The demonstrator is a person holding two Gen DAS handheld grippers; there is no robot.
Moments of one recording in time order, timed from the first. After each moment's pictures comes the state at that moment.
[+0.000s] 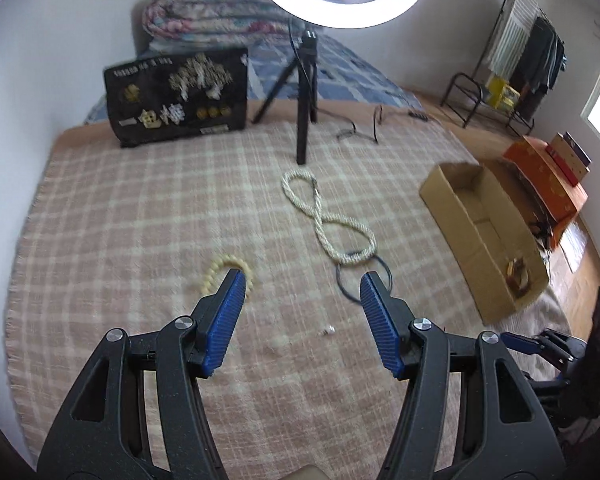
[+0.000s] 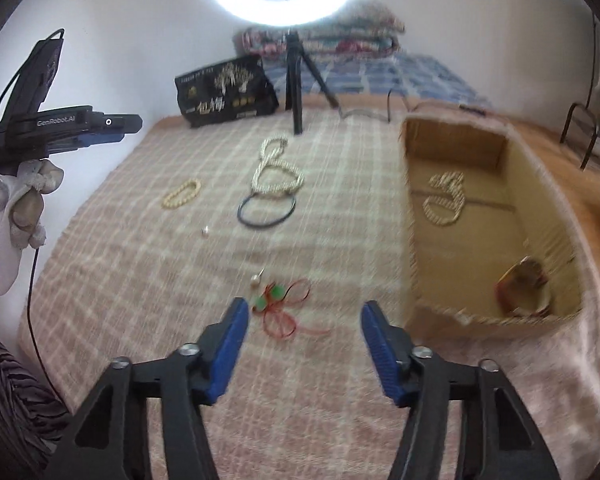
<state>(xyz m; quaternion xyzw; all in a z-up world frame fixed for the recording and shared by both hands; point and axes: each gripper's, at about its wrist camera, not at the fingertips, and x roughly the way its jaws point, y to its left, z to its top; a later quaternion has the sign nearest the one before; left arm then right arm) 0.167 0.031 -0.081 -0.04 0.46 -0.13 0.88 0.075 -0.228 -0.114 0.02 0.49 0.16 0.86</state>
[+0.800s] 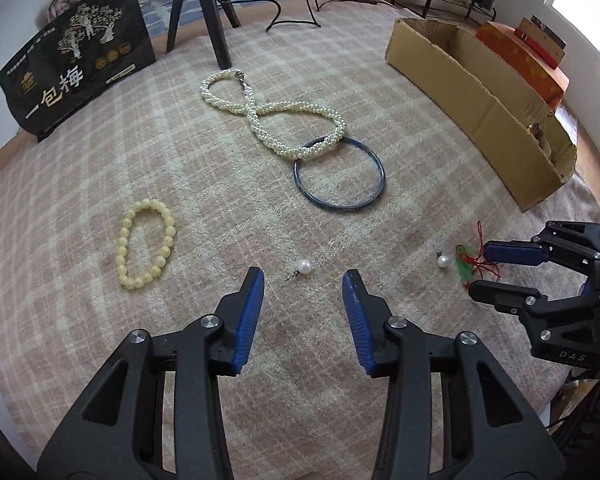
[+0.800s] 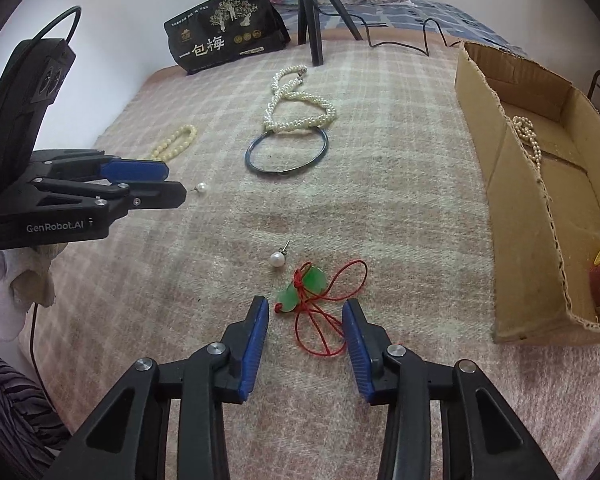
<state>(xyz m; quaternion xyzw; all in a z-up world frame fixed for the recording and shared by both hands) 0.168 -0.029 -0.169 0.11 0.53 -0.21 0.81 0.109 -0.190 -0.168 0.01 0.55 0.16 0.82</state>
